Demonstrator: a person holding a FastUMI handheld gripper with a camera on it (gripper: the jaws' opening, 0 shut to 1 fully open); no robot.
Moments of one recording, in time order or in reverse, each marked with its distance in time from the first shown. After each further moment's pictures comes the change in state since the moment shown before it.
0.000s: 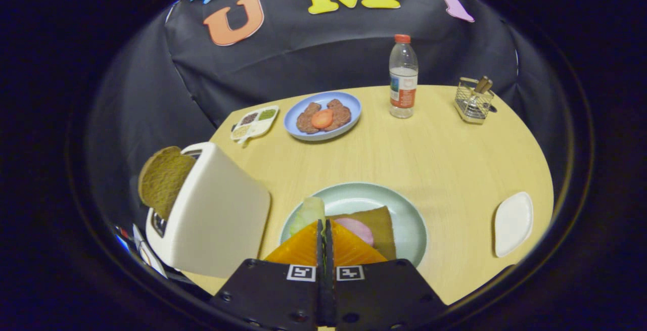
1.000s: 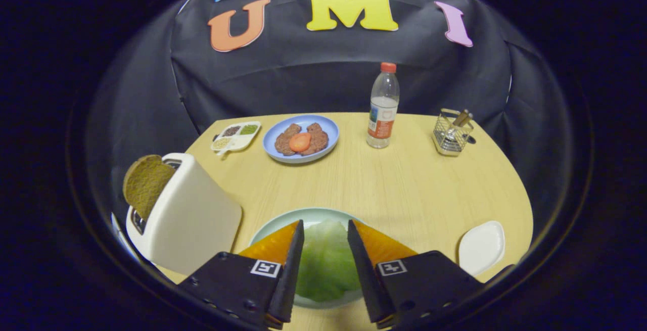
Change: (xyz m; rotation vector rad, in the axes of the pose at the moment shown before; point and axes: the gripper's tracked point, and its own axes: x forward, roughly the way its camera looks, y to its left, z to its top) arm -0.034 -0.019 0.037 -0.110 -0.142 -0.109
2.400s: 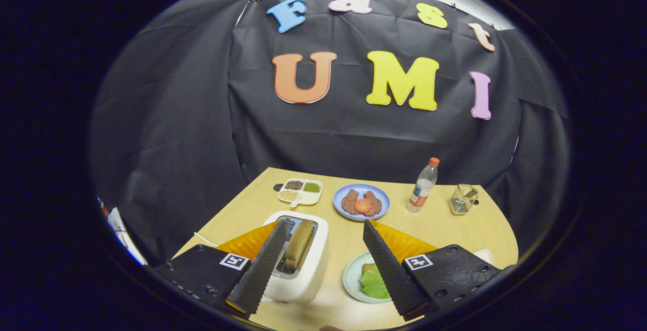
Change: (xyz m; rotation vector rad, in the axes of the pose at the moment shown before) arm -0.111 0.188 0.059 -0.108 -0.287 0.022
